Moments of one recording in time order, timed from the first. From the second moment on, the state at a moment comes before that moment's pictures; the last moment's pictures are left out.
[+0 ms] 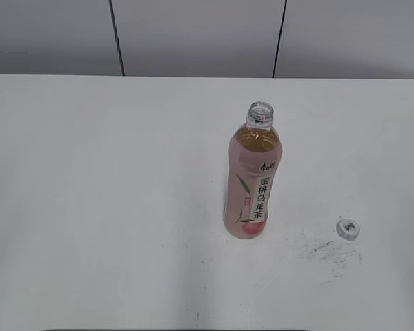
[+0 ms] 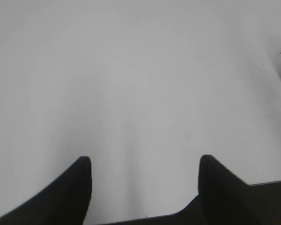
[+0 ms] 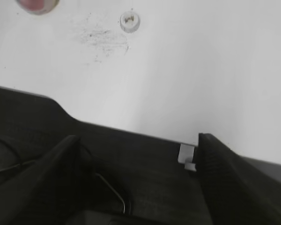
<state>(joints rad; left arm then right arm) -0.24 0.22 -0.57 0.14 1.05 -0.18 0.27 0.22 -0.56 0.01 1.21 -0.07</state>
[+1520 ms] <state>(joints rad) -0.24 -0.01 -0.56 0.10 1.03 -0.07 0.27 -0.01 -0.51 -0.02 1.10 -0.05</state>
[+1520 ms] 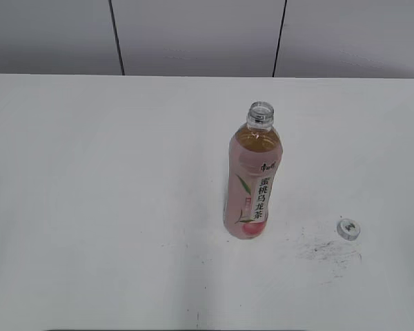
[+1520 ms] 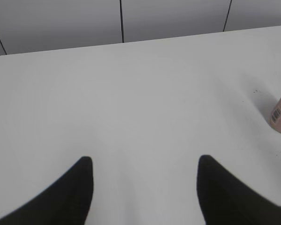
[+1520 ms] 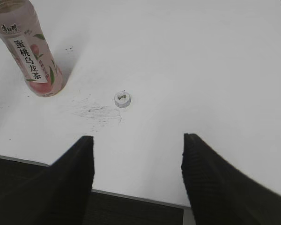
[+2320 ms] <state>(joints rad) -0.02 -0.01 -0.56 0.10 1.03 -0.07 0.14 -0.01 -0.51 -0.02 1.10 -0.05</state>
